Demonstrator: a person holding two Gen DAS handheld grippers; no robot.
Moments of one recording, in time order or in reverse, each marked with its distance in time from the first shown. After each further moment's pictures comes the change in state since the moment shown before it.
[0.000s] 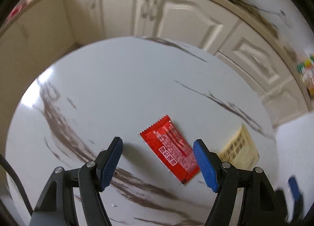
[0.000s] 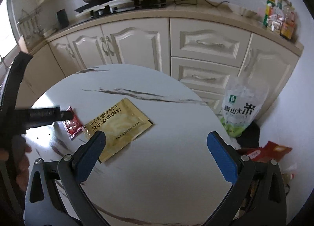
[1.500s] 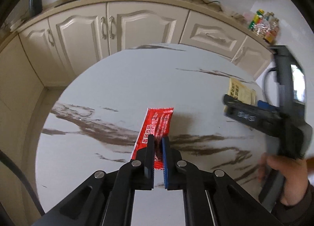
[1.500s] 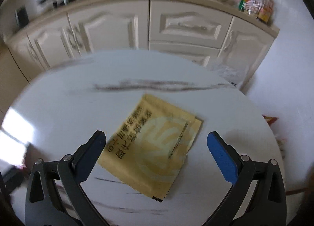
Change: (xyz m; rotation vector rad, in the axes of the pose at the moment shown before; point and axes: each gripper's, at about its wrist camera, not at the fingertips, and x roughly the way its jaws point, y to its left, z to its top) left arm -0.062 0.140 -0.038 0.466 -0.099 -0.210; right arm 0.089 0.107 0.009 0.160 0.129 -0.298
